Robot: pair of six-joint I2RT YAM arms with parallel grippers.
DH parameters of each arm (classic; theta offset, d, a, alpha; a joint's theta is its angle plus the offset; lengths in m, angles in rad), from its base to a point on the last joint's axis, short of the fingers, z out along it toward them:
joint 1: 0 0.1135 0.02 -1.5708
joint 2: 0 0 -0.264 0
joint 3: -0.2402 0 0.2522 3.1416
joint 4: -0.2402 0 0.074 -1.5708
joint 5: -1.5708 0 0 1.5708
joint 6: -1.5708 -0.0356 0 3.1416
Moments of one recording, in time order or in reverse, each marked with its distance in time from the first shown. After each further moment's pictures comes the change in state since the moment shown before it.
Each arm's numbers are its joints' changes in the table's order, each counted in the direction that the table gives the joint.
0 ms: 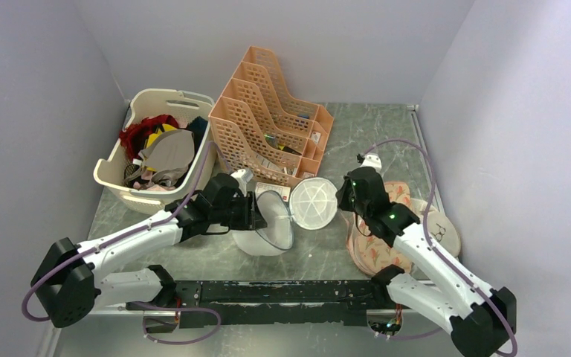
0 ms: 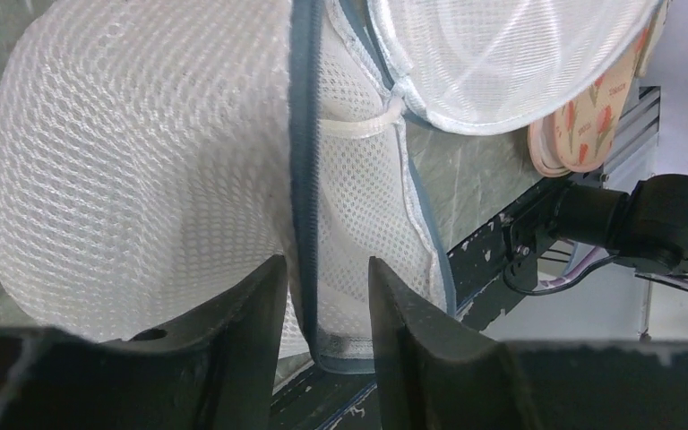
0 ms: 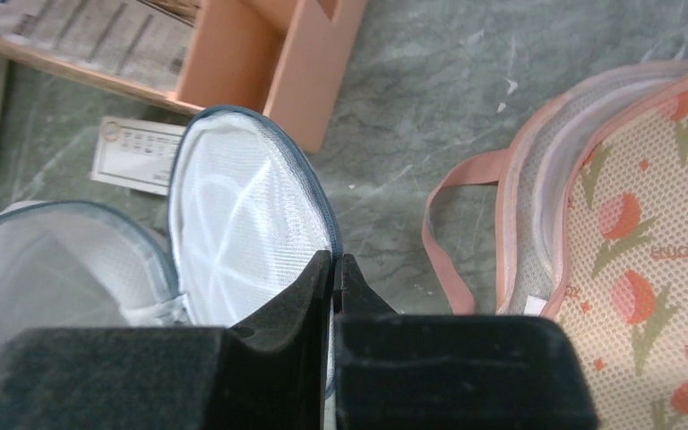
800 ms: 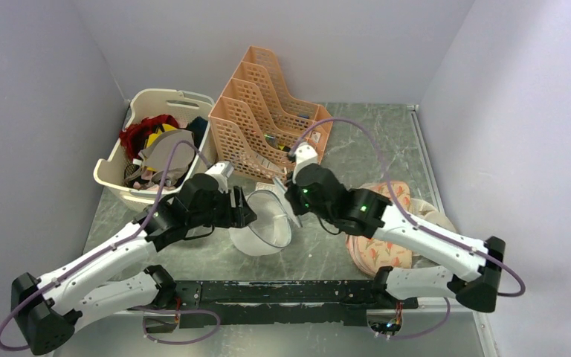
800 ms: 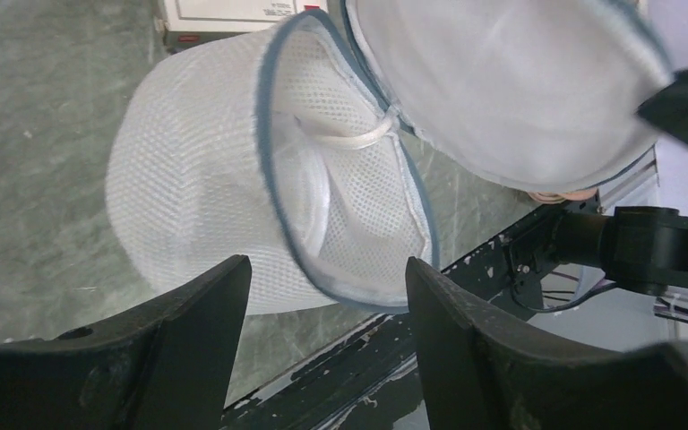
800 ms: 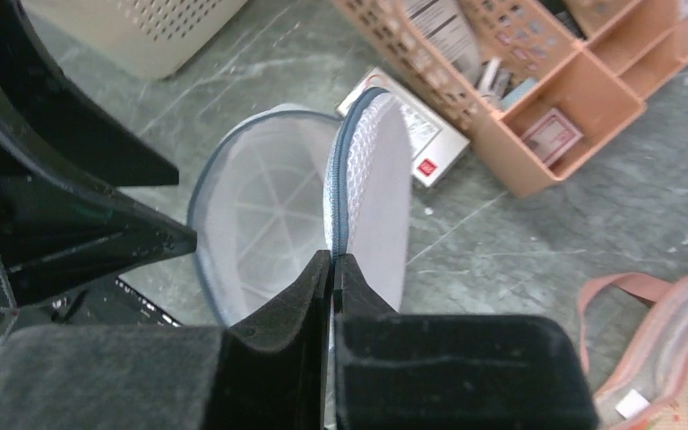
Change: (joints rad) left arm 0.000 -0.216 -0.074 -0.203 0.141 -0.040; right arm 0.504 0.212 -0.460 -0.168 -0.102 0.161
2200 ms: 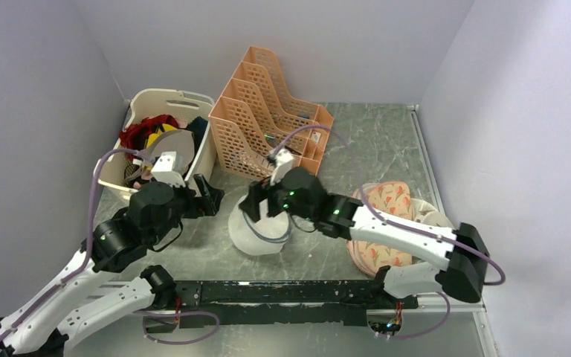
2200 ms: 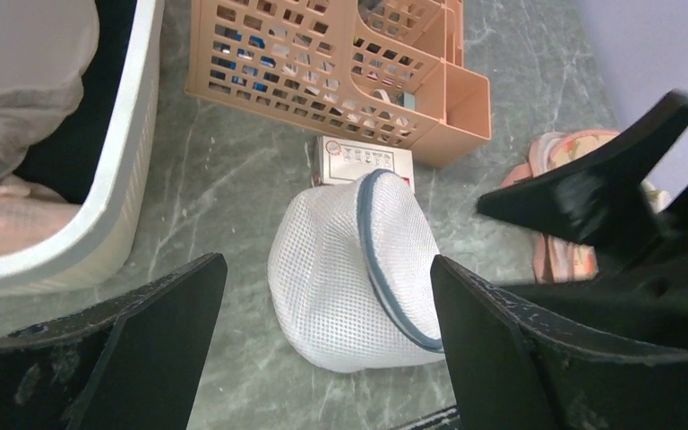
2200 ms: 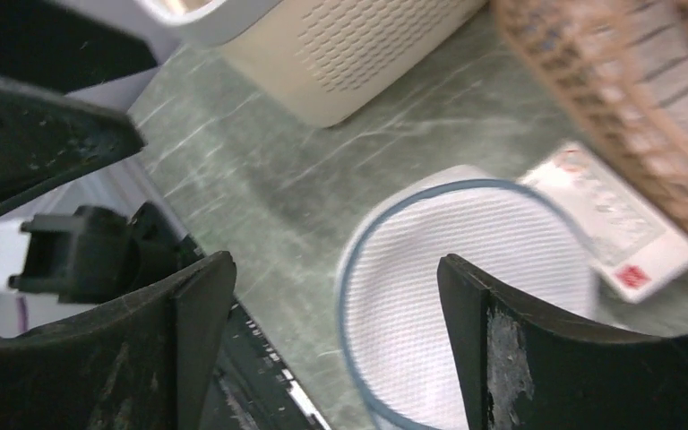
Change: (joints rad) left arm -0.001 -0.322 -0.120 -0.204 0.429 -0.074; right arm 0.075 0.203 0.122 0.505 0.251 -0.094
